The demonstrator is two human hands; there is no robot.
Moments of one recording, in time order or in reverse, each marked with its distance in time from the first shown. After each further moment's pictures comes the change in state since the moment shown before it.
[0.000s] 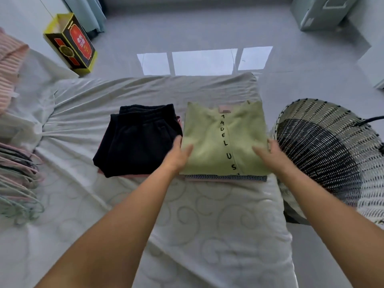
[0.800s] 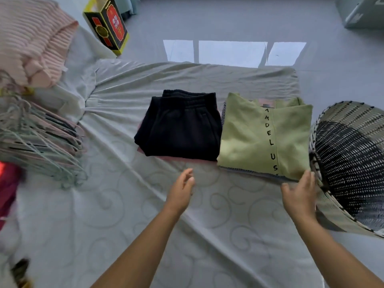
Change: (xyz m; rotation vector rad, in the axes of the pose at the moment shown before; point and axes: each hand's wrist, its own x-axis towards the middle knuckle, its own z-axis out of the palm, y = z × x) left_hand -0.096 -0.115 -0.018 -0.390 0.094 -0.063; right_hand -0.076 0.041 0.073 -0.299 0.315 0.021
